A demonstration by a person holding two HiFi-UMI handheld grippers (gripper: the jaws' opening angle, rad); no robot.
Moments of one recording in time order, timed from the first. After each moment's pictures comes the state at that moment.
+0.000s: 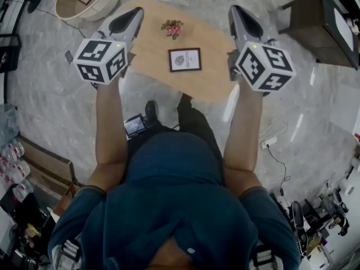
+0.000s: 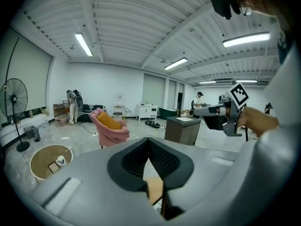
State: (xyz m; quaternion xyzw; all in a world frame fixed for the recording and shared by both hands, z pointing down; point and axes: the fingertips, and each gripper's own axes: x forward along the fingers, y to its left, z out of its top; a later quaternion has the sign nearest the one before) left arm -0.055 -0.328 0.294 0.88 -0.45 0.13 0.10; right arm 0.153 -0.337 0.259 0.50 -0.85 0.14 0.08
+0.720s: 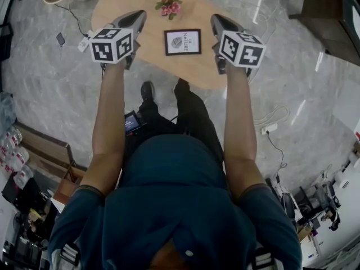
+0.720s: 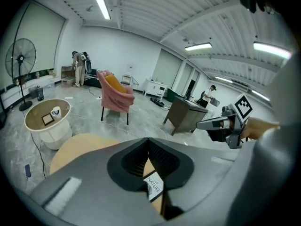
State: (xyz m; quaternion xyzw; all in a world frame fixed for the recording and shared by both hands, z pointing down) left arm -0.049 -0.348 0.511 0.82 -0.45 0.19 0.28; right arm 0.158 -0.353 0.512 0.44 -0.81 0.32 0.19
